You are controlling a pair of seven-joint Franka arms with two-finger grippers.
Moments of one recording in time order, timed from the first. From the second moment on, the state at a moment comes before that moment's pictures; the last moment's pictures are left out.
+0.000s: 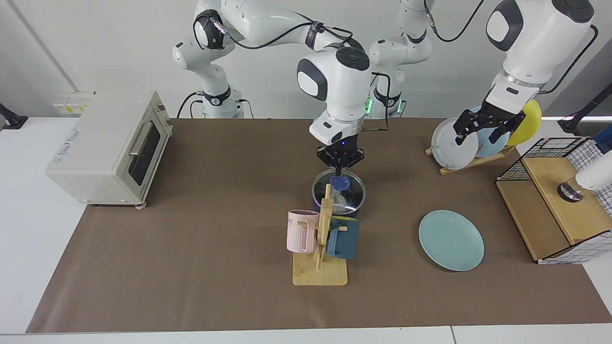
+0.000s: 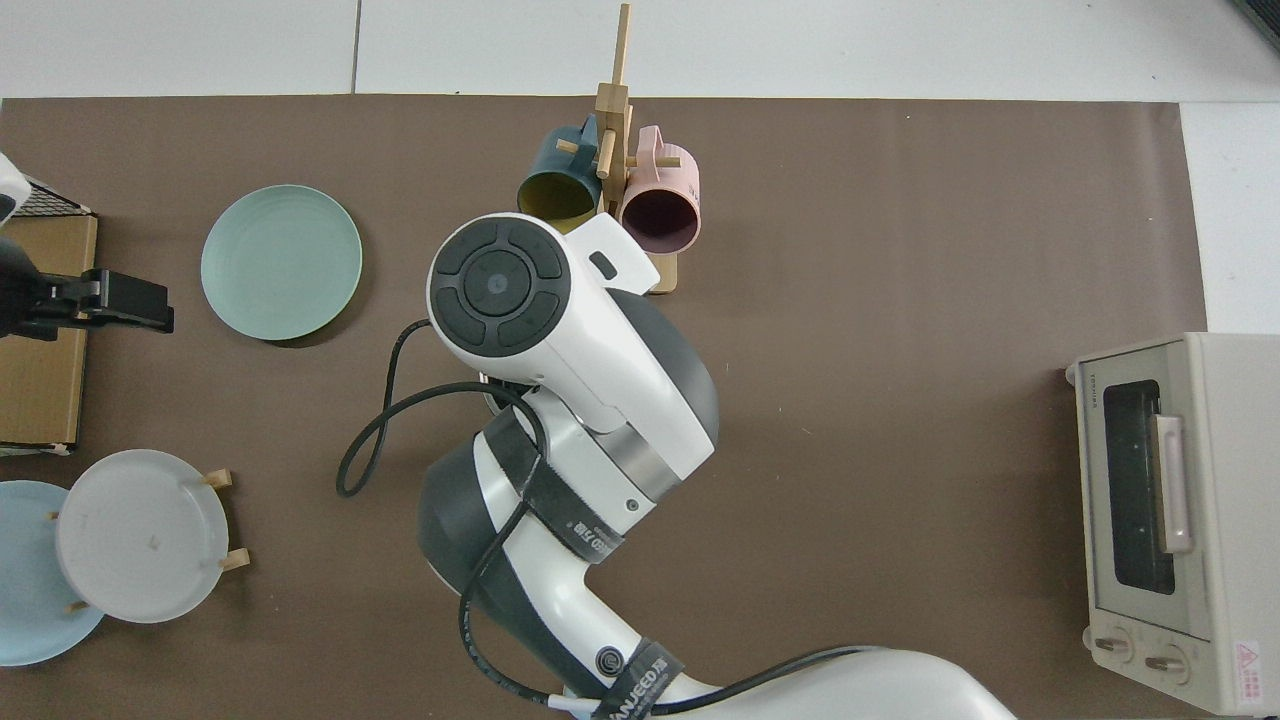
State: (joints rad) left arm 0.12 0.05 -0.11 -1.56 0.00 1.64 0.00; right arm 0.68 0.60 -0.02 -1.08 -0.06 1.75 0.80
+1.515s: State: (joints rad) left arm 0.12 0.05 -0.11 -1.56 0.00 1.64 0.00; right arm 0.10 -0.04 -0.04 -1.94 -0.07 1.95 0.10
